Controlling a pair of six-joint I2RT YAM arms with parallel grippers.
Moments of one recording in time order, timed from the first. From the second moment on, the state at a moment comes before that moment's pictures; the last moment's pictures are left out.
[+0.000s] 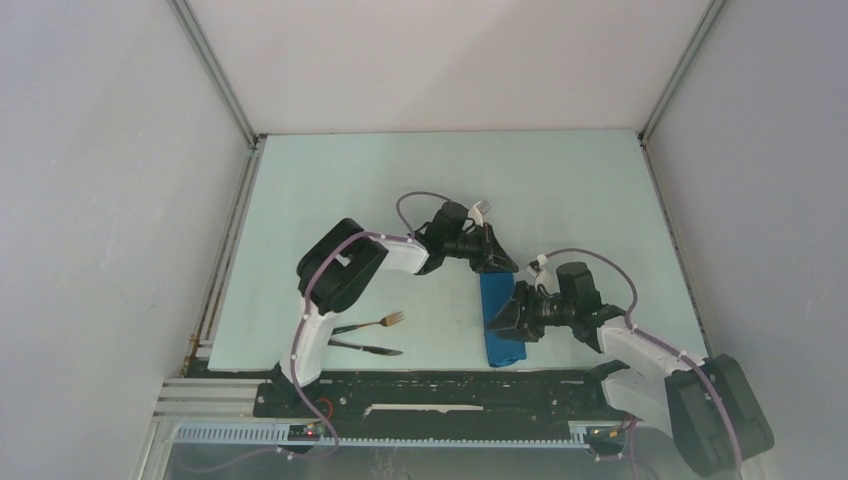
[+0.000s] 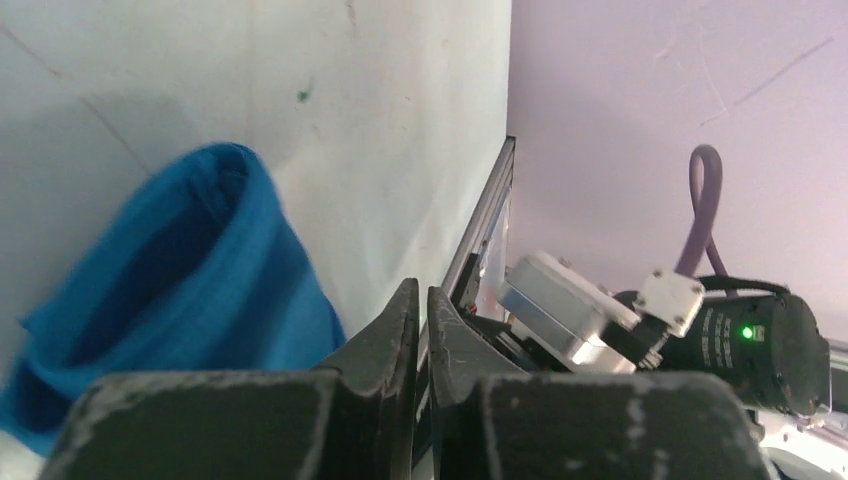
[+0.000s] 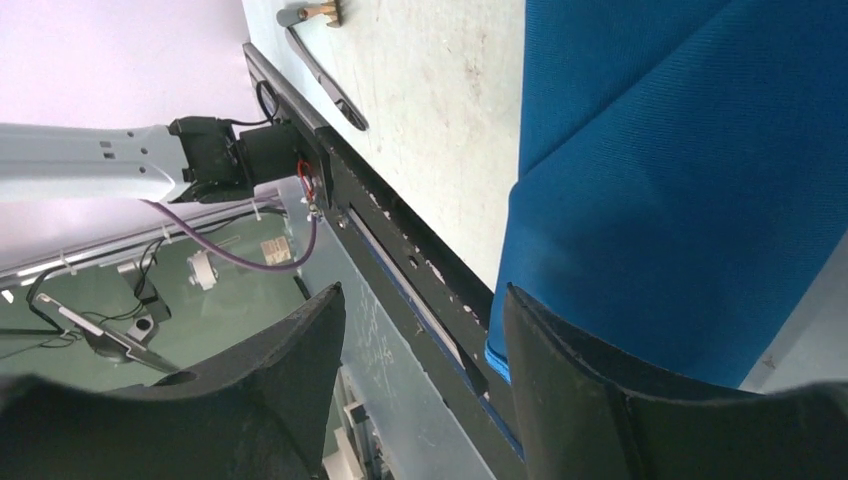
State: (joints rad) left arm -0.76 2.13 1.22 0.47 0.69 -1.15; right arm 0.35 1.03 0.26 -0.01 -0.82 0.80
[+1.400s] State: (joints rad) left arm -0.59 1.33 1.30 -0.94 0.02 -0.33; right arm 0.52 0.88 0.49 -0.22 -0.63 0.66
